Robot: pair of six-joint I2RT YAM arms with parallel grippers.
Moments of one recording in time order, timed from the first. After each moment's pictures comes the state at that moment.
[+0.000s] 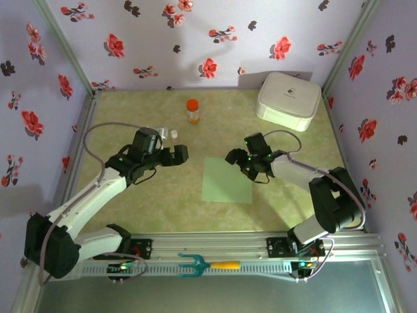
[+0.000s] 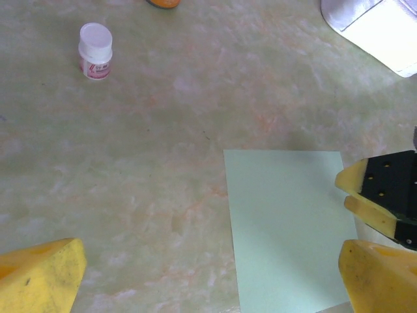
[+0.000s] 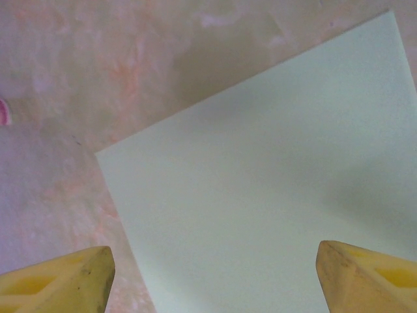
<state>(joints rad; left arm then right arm) -0.56 1.14 0.87 -0.46 0.07 -0.54 0.50 1.53 0.80 -0.28 -0.23 1.03</state>
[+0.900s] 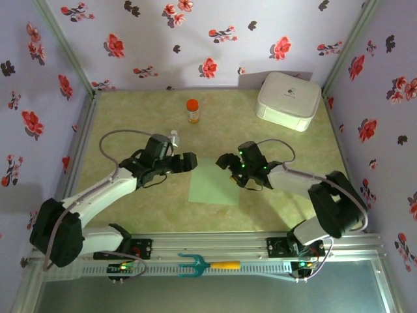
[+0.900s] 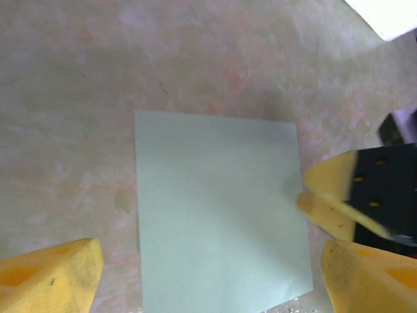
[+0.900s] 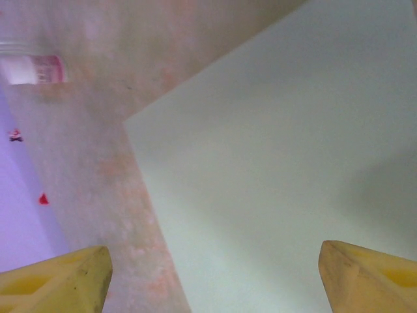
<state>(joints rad) -0.65 1.26 0.81 -0.32 0.15 -0.66 0.61 1.44 0.68 -0.06 -0.27 1.22</state>
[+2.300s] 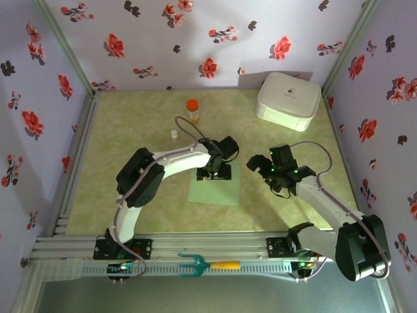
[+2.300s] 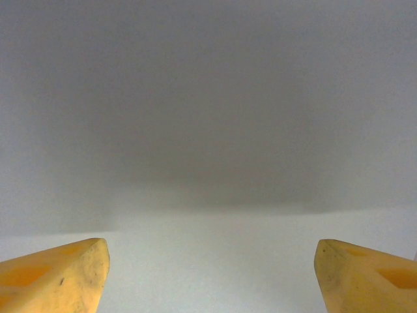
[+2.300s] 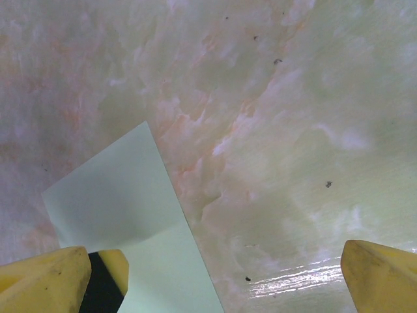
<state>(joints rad) -0.95 2.08 1.56 -0.89 -0.07 -0.89 0.36 1.11 0.61 -0.47 -0.13 0.98</state>
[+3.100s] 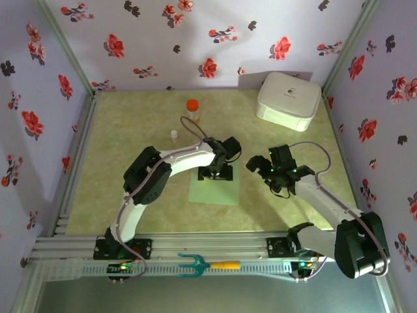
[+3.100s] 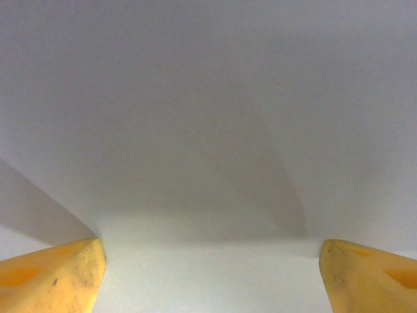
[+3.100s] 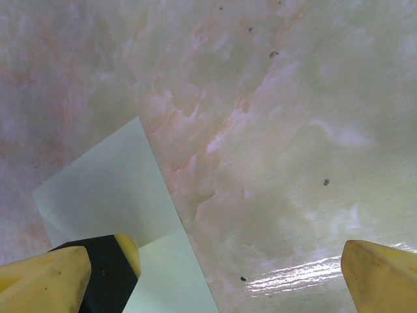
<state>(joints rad) -0.95 2.15 1.63 -0.93 -0.07 -0.88 0.36 1.13 0.61 -0.47 -0.14 0.97</state>
